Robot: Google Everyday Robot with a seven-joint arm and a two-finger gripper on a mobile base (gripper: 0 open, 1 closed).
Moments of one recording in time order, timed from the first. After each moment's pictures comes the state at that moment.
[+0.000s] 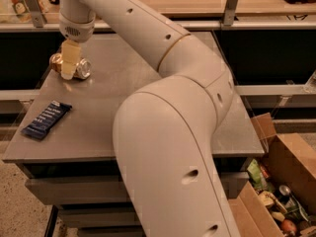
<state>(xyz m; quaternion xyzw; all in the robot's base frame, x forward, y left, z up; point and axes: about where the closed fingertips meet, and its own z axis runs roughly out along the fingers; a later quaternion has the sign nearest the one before) 0.714 0.231 0.881 -0.67 0.71 0.05 0.20</state>
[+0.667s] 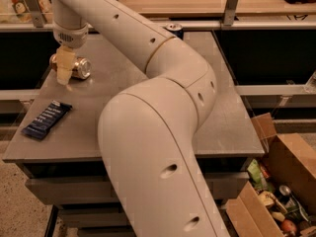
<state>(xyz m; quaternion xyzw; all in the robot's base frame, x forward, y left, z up) 0.714 0.251 0.859 -0.67 0.72 0.05 0.18</state>
